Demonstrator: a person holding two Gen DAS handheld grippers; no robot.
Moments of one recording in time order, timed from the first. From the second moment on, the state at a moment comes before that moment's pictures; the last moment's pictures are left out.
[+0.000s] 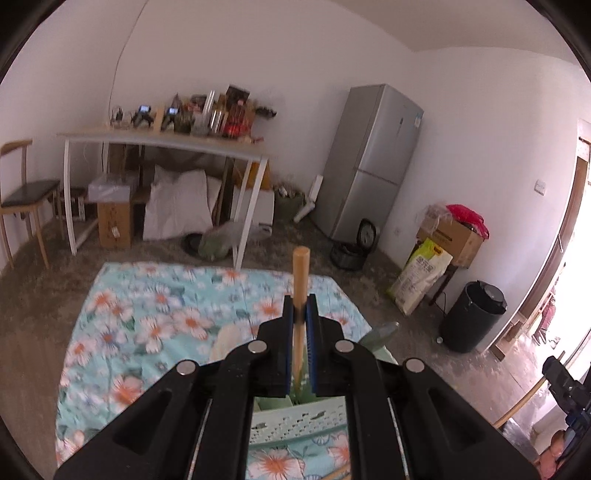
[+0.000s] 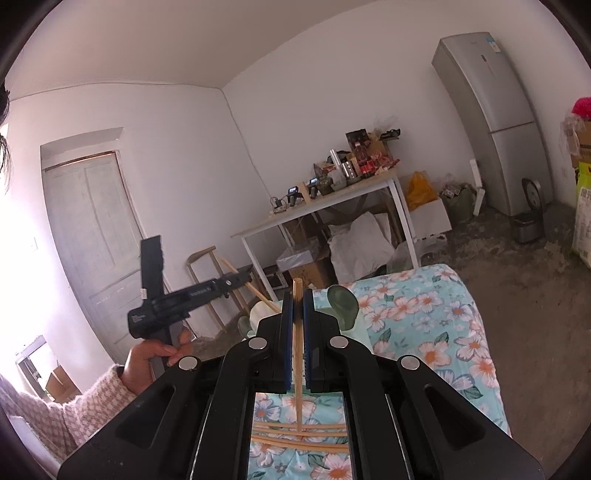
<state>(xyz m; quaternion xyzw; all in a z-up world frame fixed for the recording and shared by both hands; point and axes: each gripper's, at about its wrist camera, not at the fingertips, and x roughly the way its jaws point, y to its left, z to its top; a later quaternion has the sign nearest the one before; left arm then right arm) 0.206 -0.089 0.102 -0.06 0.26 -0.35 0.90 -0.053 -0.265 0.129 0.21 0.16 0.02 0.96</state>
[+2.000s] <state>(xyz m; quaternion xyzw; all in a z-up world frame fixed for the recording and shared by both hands) 0.095 0.023 -0.022 -0.10 0.37 -0.32 0.87 0.037 -0.221 0.177 0.03 0.18 0.09 0.98</state>
